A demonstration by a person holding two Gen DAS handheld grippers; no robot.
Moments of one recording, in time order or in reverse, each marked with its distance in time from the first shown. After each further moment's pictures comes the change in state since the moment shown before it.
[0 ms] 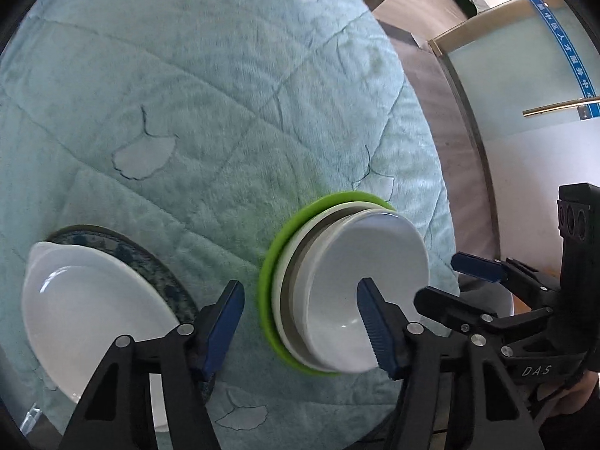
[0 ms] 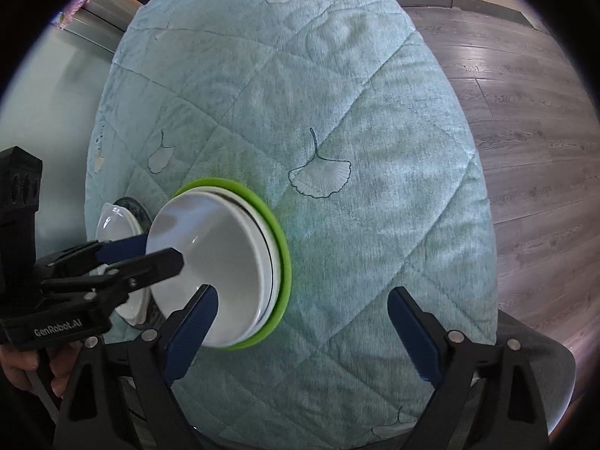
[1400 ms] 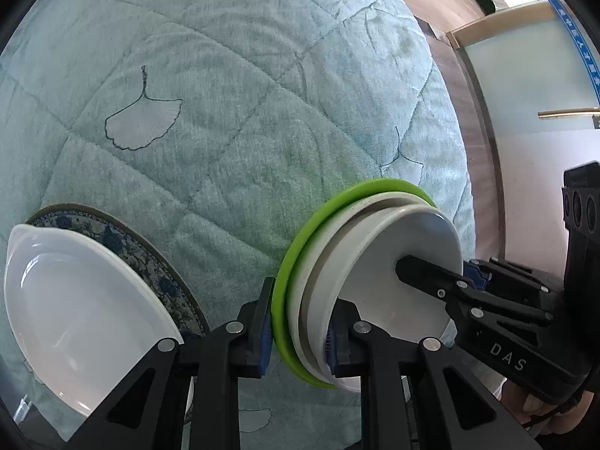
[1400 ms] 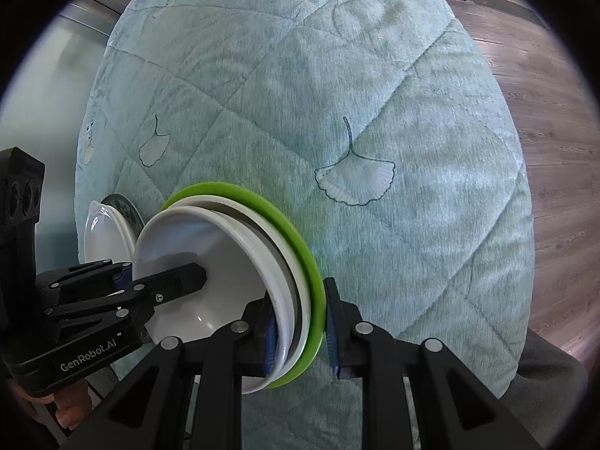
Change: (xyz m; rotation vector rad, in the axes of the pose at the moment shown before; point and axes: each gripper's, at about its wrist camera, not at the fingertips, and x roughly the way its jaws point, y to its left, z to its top) left arm 0.021 0.011 0.001 -0.060 0.059 0.024; right arm 0.037 0.021 0.013 -0.018 0.052 -0.005
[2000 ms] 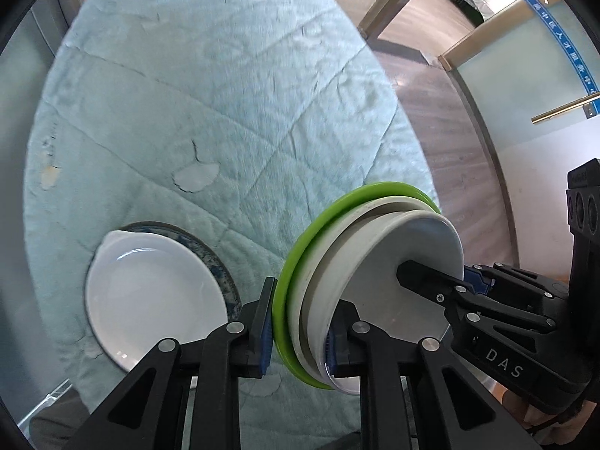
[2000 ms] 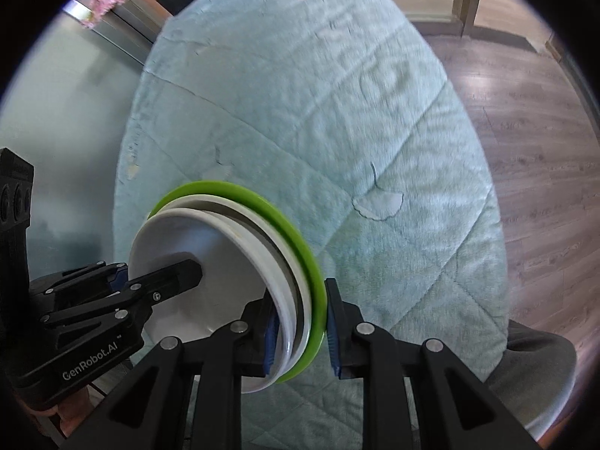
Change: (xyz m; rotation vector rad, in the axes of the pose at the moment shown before) left arm -0.105 -0.031 -0.036 0.066 -0.176 0.092; right arm -0.078 0.040 -0.023 -0.024 -0.157 0.010
